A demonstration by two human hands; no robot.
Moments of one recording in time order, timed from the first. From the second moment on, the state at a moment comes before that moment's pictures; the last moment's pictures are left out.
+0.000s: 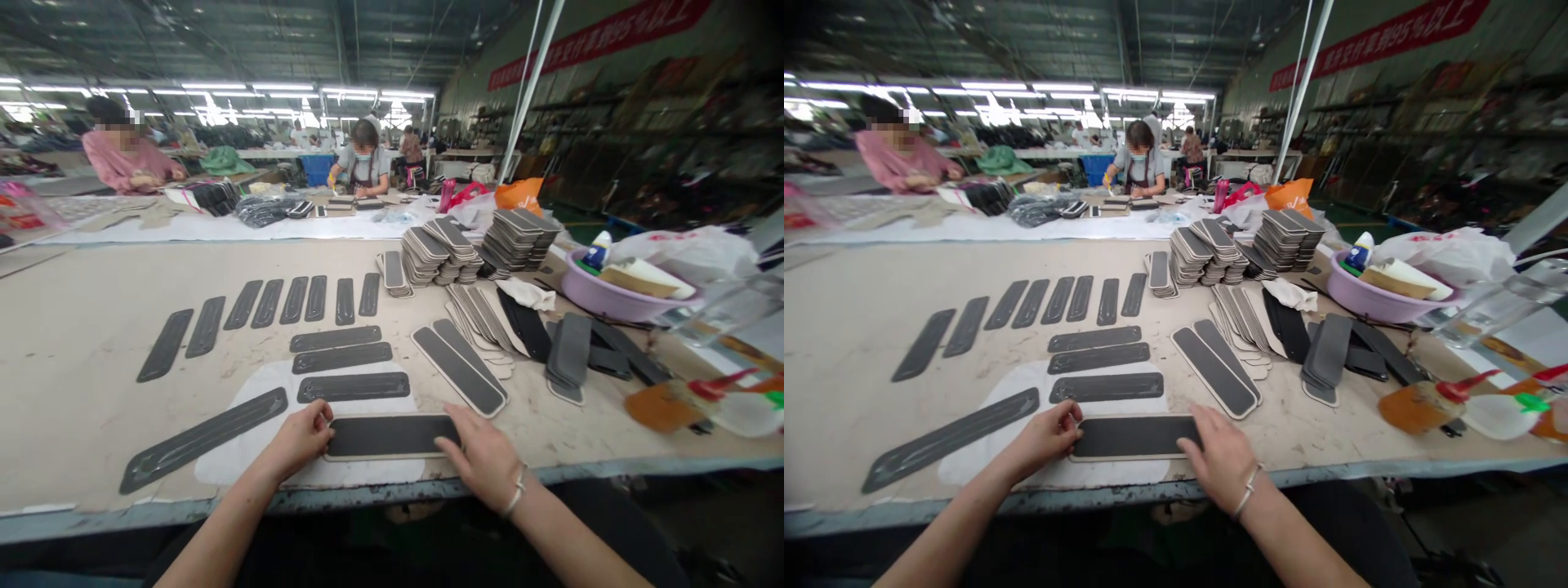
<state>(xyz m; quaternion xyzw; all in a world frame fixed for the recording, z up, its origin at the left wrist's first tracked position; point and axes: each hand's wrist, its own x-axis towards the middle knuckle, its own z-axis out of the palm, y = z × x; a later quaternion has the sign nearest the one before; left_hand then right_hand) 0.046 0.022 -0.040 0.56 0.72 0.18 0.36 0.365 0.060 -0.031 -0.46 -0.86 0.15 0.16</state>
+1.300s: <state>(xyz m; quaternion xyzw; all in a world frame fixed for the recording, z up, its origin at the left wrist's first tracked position) 0.091 -0.006 -0.042 0.84 0.52 0.02 0.17 0.371 0.051 -0.103 -0.47 -0.88 0.03 0.07</state>
